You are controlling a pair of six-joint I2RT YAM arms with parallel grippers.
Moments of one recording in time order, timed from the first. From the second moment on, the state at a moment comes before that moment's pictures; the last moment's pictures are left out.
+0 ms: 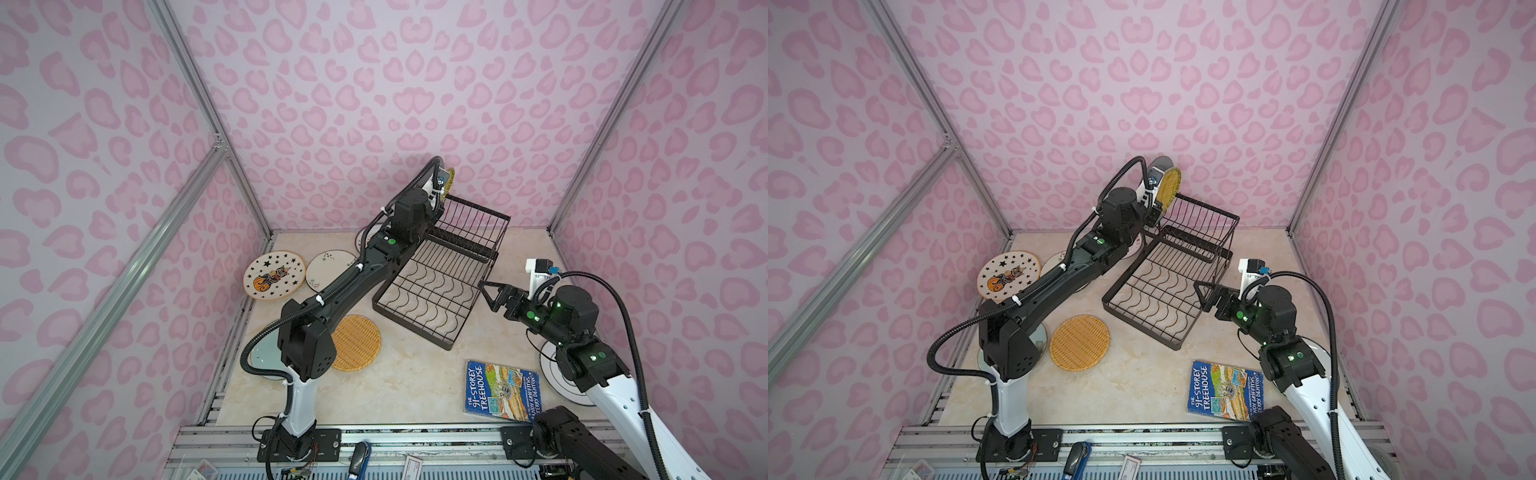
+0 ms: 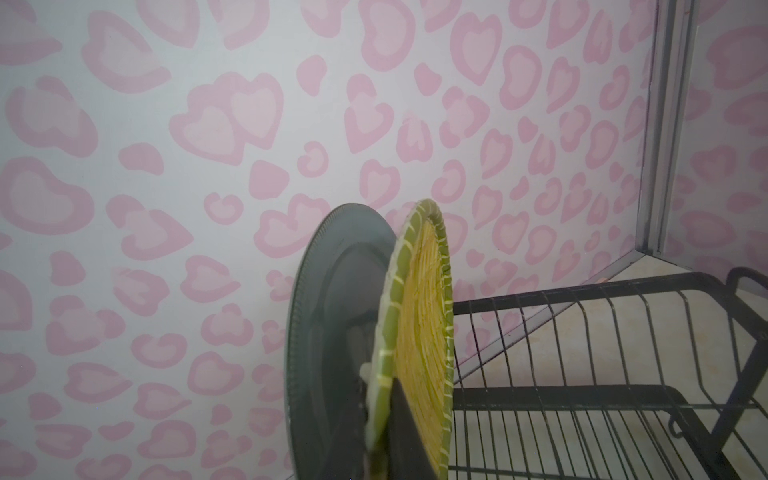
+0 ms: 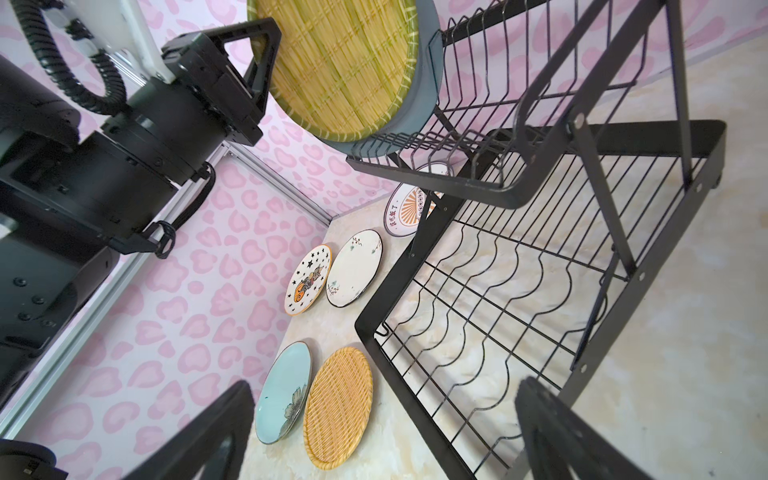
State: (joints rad) left arm -0.69 2.00 1.99 -0.04 -0.36 0.35; right arm 0.29 0.76 0.75 -0.24 -0.32 0.69
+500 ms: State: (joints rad) left arm -0.69 2.04 1.99 -0.03 -0.37 0.36; right arm 0.29 0.75 0.74 -0.25 -0.32 0.69
